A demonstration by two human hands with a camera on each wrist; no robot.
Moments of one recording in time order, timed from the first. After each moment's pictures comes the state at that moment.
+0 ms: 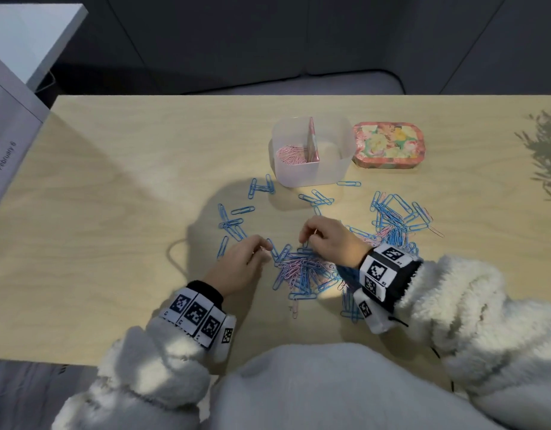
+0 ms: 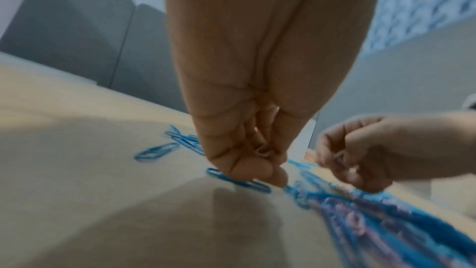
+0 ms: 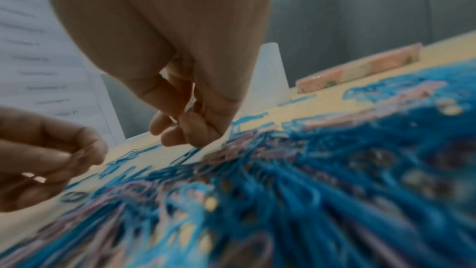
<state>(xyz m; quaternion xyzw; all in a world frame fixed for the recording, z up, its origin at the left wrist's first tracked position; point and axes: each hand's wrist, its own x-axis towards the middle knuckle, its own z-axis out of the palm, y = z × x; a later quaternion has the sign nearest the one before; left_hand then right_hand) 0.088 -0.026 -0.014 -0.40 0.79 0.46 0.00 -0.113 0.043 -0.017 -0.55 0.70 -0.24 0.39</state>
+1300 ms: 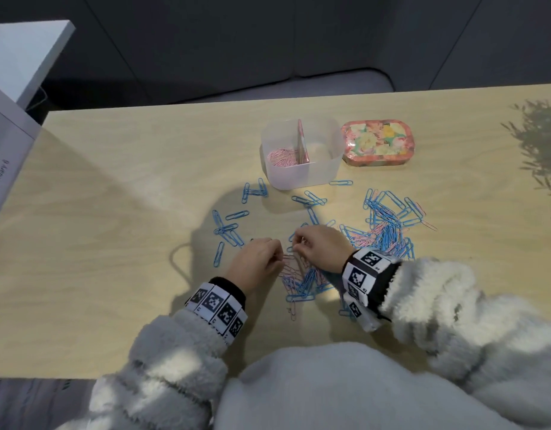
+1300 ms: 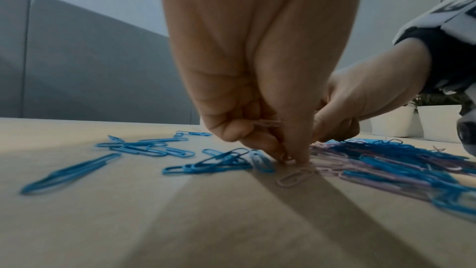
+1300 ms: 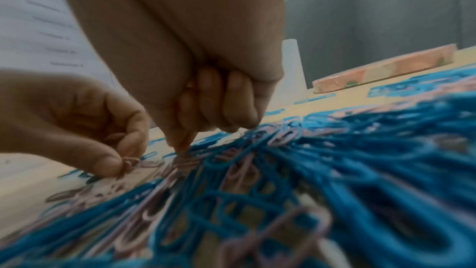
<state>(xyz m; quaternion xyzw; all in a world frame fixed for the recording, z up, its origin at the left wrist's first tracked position) 0.055 -0.020 -0.014 -0.32 0.90 0.29 0.05 -0.101 0.045 -0.022 -0.57 0.75 -0.10 0.32</state>
